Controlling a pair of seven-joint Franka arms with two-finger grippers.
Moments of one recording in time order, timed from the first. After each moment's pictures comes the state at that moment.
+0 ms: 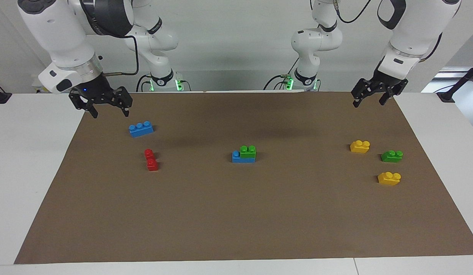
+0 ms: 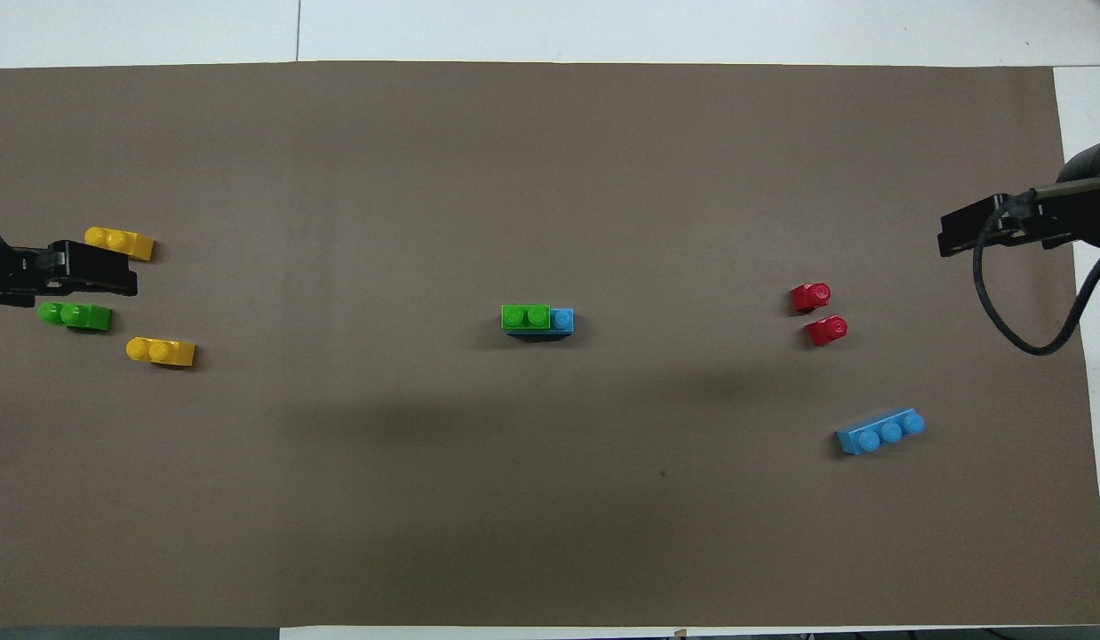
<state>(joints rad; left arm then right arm) 0.02 -0.08 -0.08 -1.70 -0.02 1.65 -0.08 0.02 0.08 0.00 -1.51 -0.01 1.57 -0.02</state>
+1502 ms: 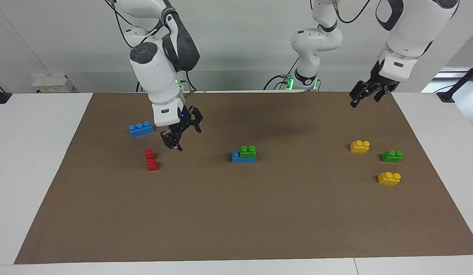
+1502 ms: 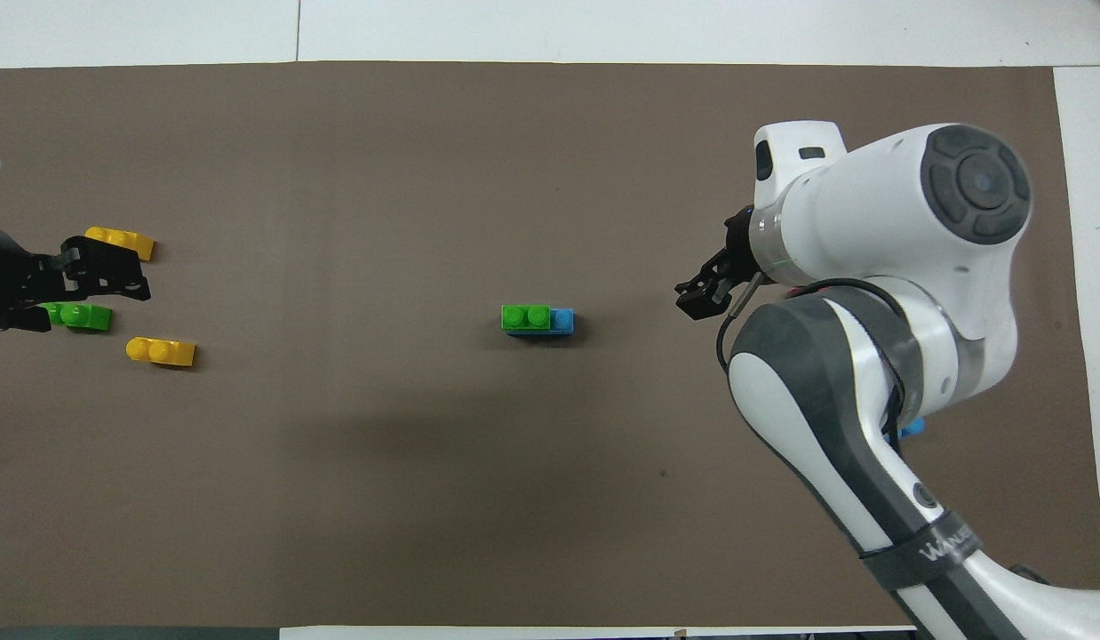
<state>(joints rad) 0.01 -0.08 -0.09 -1.71 -0.02 1.61 -0.34 0.03 0.14 0.31 -1.86 0.12 2.16 -0.64</state>
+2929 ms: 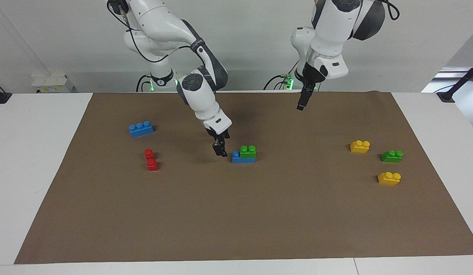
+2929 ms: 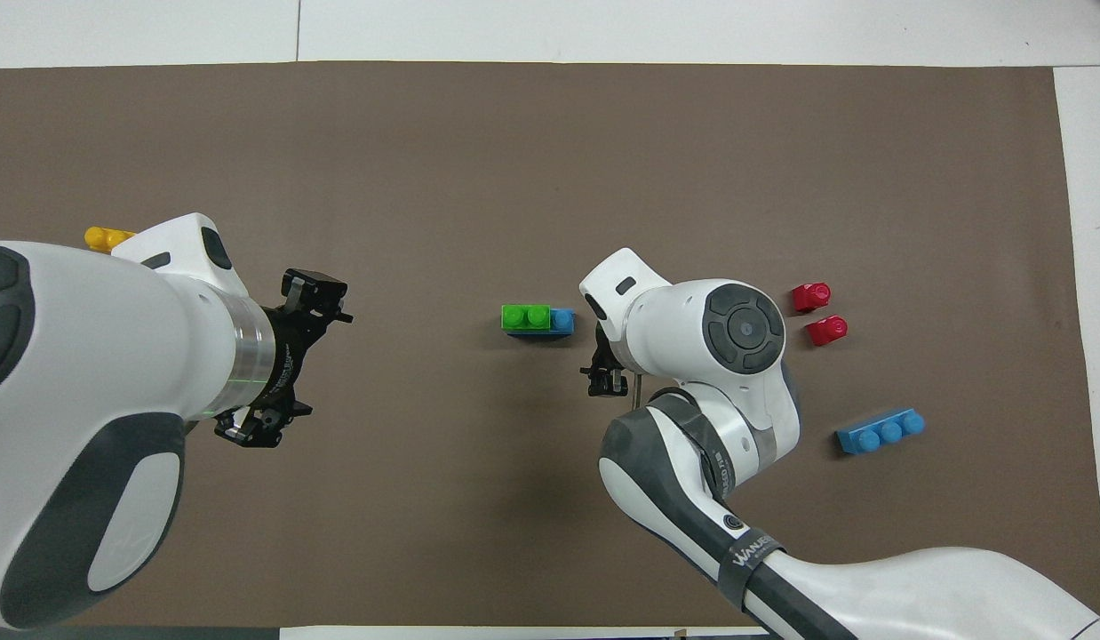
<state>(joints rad) -0.34 -0.19 -0.10 -1.95 -0.08 1.83 -1.53 0.03 0.26 0.52 -2.09 0.12 2.54 -1.04</state>
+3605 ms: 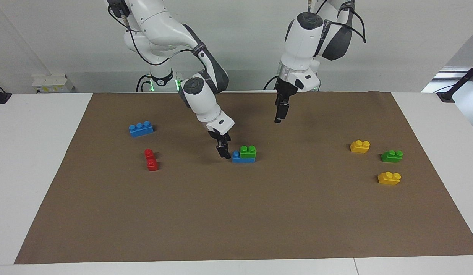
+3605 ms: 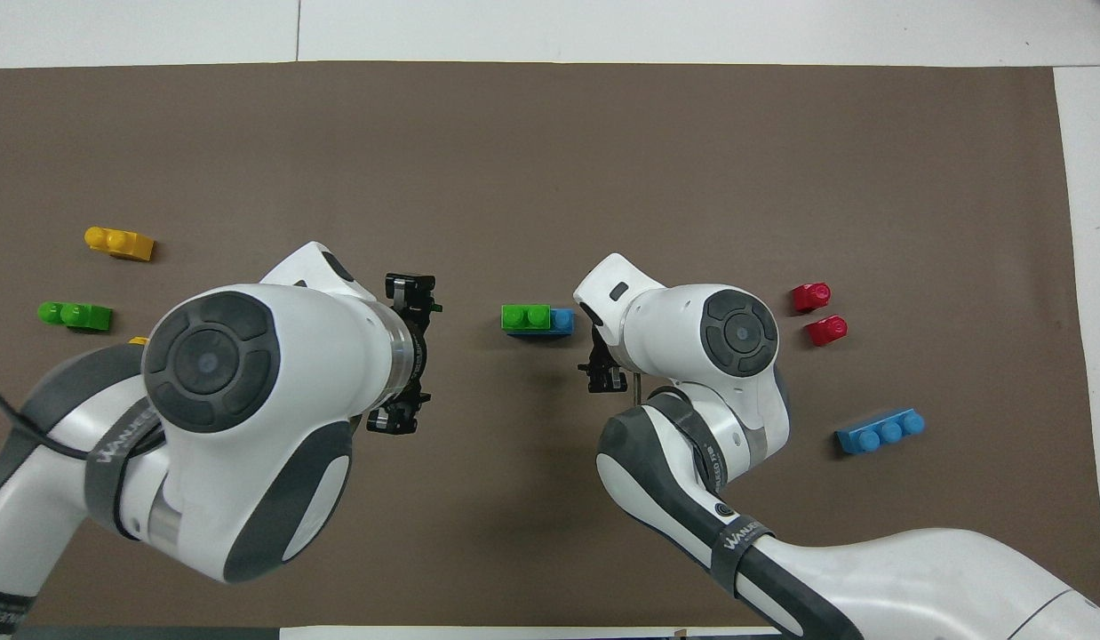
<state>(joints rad) -0.47 -0.08 -0.10 -2.02 -0.08 2.09 -1.90 0.03 0.31 0.52 -2.09 0.12 2.62 -1.14</state>
